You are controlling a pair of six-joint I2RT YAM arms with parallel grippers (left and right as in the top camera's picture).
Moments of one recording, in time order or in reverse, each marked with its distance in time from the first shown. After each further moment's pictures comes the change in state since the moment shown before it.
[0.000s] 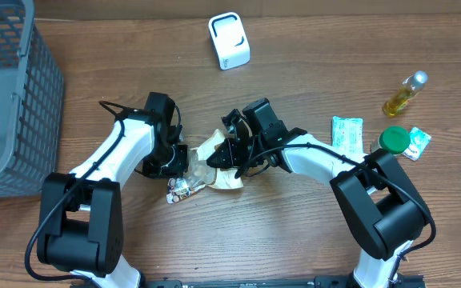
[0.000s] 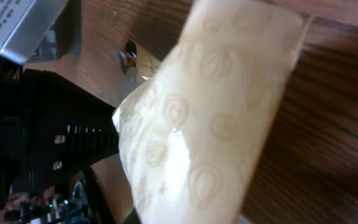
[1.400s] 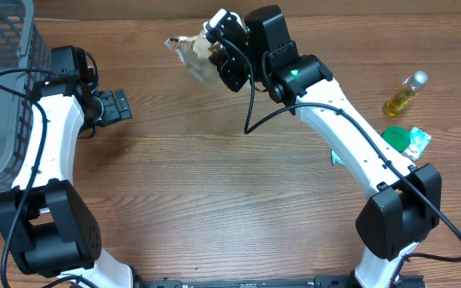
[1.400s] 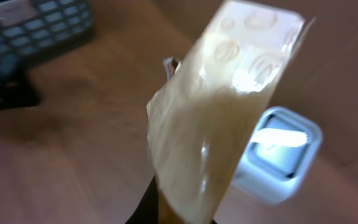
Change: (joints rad) left arm 0.370 0.006 0.316 0.064 -0.221 -0.009; right arm -0.060 -0.023 0.694 -0.325 0.499 -0.879
